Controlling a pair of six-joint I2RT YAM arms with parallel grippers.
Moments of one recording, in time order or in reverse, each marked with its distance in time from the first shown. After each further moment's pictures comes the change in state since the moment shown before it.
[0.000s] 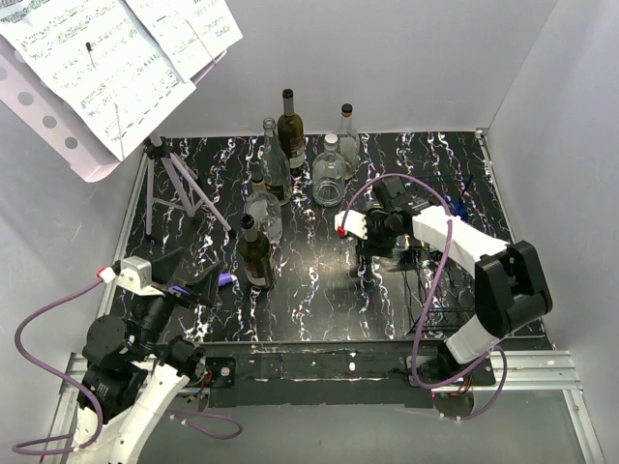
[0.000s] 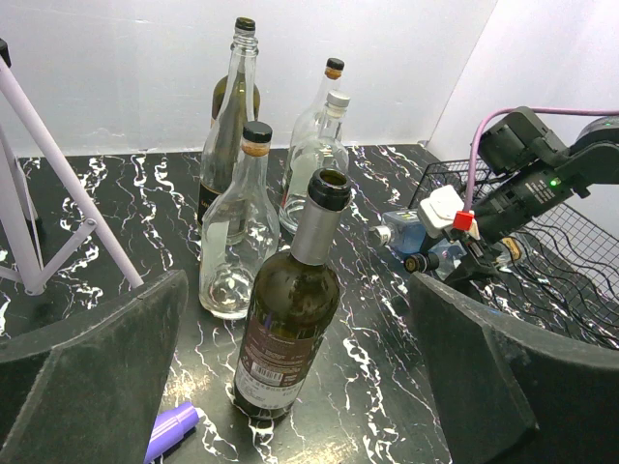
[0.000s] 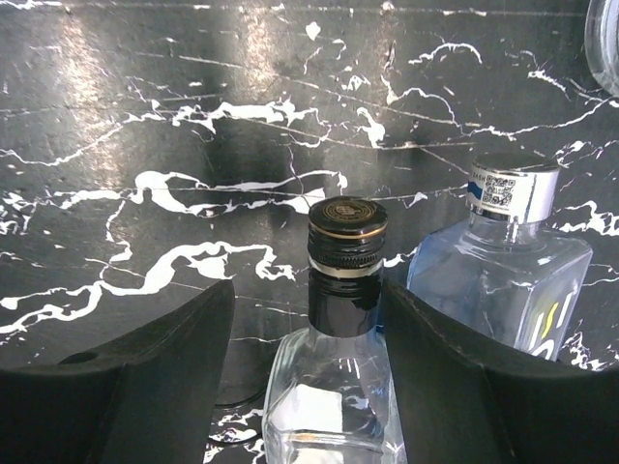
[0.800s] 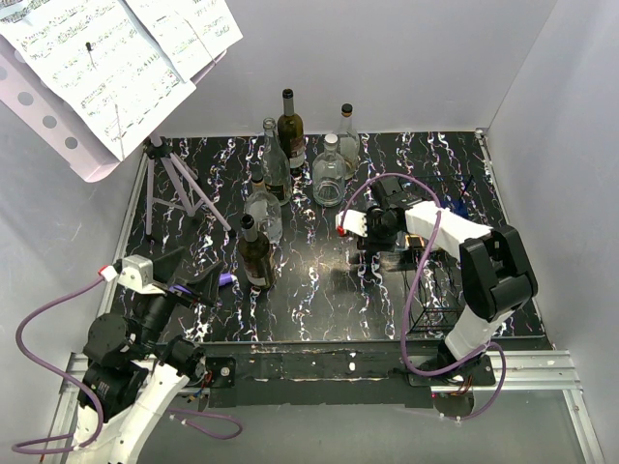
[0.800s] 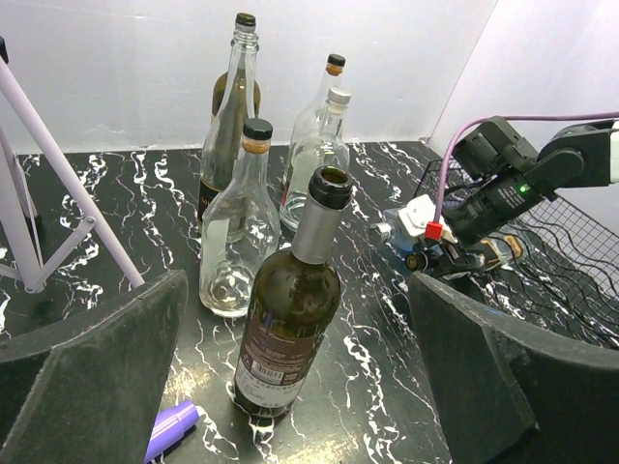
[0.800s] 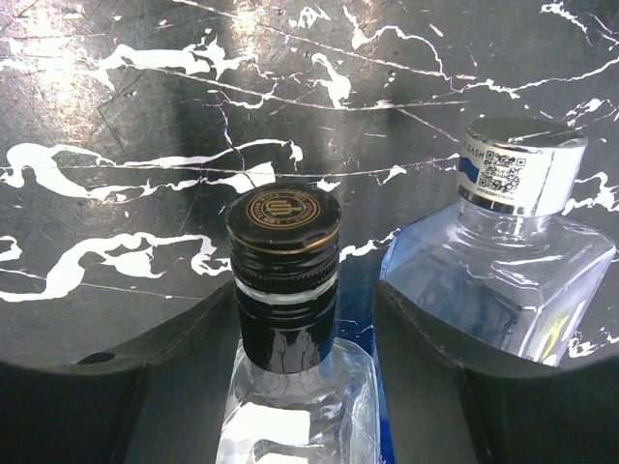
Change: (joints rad) left arm 0.000 0.006 0.000 0.000 0.000 0.000; right arm -0.027 0.119 0.024 0.061 0.109 -0.053
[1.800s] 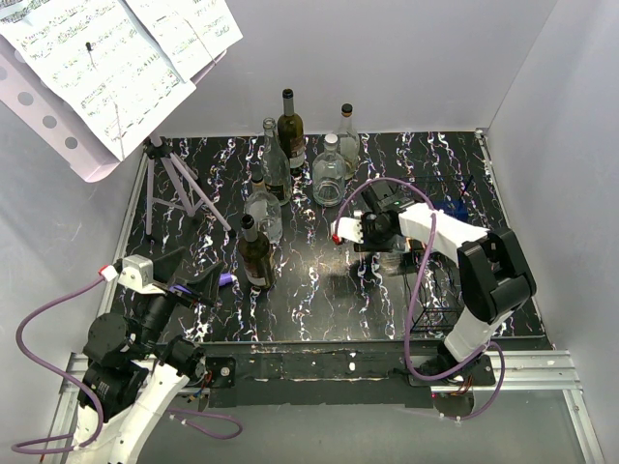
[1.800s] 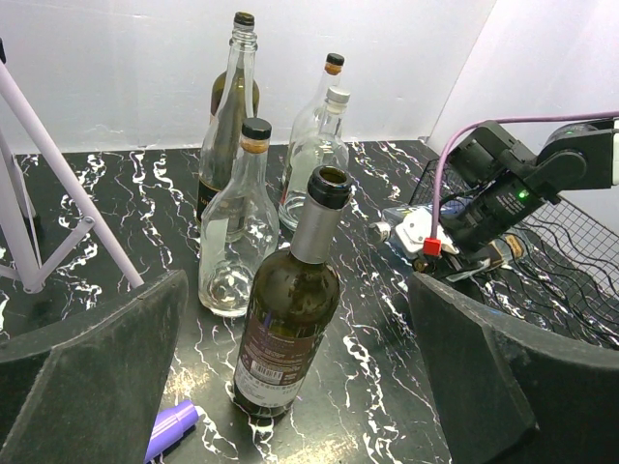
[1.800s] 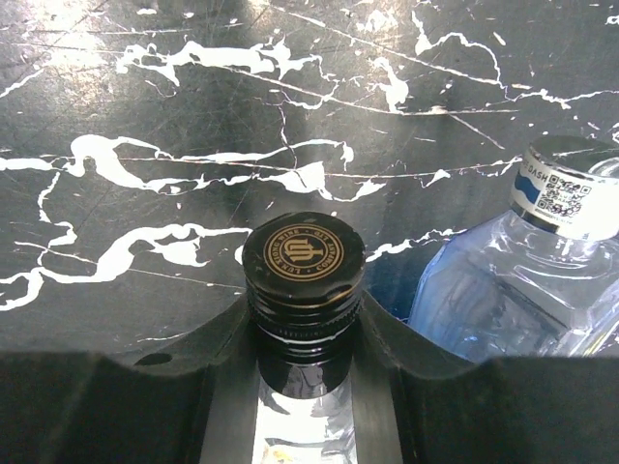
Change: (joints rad) left arm 0.000 0.005 0.000 0.000 0.003 0.000; right arm 0.061 -0.003 0.008 -0.072 0.068 0.010
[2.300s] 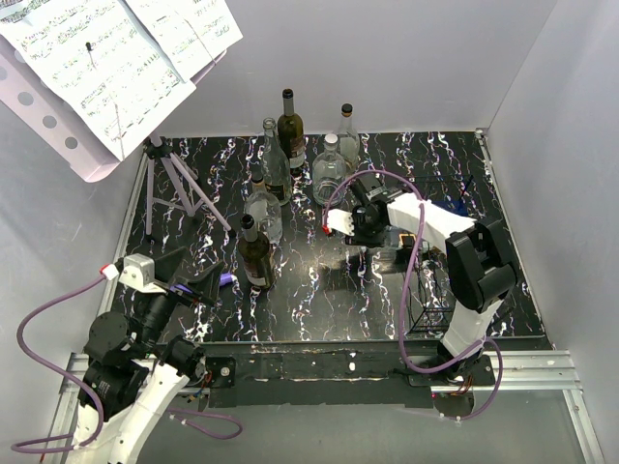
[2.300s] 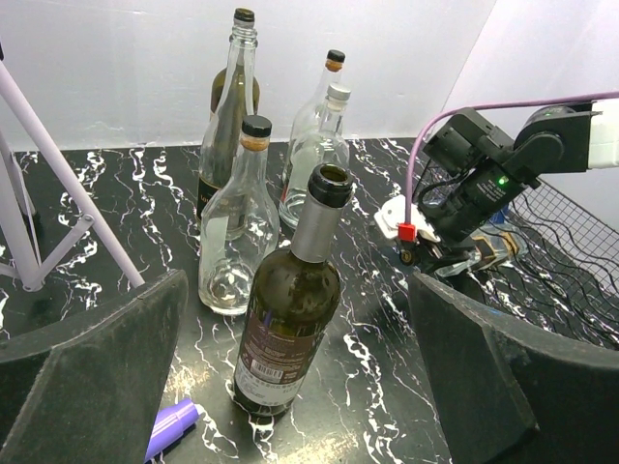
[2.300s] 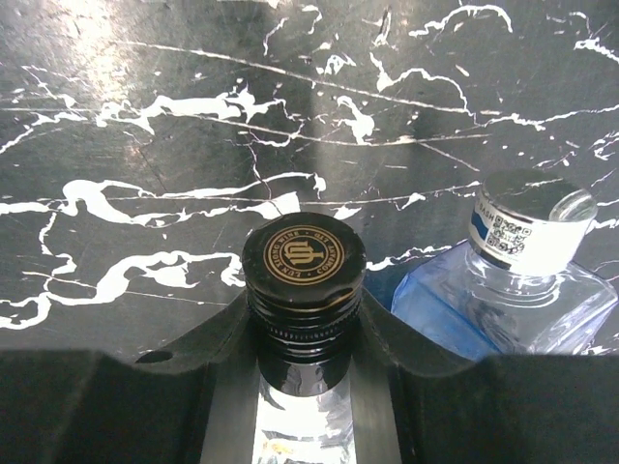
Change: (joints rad) left arm 0.000 0.004 0.000 0.000 0.000 0.000; right arm 0.033 0.100 0.146 -0.086 0.024 0.089
